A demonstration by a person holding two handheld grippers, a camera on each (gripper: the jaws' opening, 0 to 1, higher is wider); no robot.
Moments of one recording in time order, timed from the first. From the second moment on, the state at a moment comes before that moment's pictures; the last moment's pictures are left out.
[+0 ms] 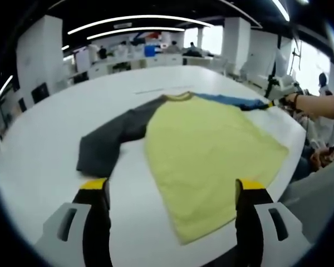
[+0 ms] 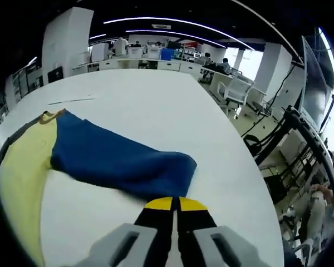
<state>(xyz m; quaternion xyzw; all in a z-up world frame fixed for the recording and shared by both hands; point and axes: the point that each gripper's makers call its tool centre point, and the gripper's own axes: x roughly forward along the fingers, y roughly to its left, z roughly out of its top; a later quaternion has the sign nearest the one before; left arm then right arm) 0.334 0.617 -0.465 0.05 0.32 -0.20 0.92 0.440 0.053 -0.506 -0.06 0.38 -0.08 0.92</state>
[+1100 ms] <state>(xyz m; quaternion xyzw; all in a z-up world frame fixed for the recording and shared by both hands) 0.330 0.621 -0.462 0.05 0.32 -0.19 0.93 0.423 0.055 -0.515 0.01 0.38 -0.09 0.92</state>
